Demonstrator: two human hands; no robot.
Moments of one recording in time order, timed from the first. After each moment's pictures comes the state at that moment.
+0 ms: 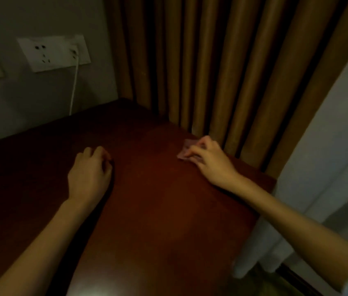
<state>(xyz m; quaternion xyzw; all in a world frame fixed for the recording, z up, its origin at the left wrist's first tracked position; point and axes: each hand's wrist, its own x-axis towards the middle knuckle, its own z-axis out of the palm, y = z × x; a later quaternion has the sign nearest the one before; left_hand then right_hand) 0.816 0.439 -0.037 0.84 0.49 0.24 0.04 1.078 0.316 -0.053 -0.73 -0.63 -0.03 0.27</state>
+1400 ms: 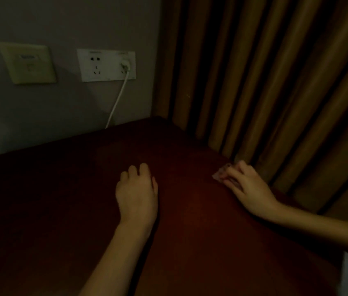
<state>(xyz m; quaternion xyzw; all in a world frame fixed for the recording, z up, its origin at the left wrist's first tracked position) 0.822 0.468 -0.056 0.80 0.53 0.28 0.04 1.066 0.362 -0.050 -0.73 -0.65 -0.07 0.20</state>
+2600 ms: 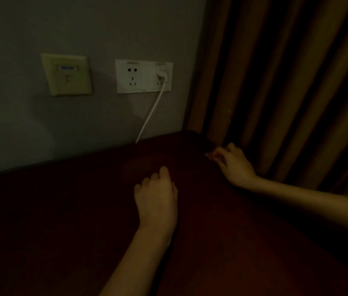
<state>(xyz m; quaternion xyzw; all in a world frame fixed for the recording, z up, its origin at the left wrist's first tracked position) 0.825 0.536 -0.049 0.78 0.55 0.29 0.02 1.057 0.557 -0.043 -0.75 -0.63 -0.04 0.20</state>
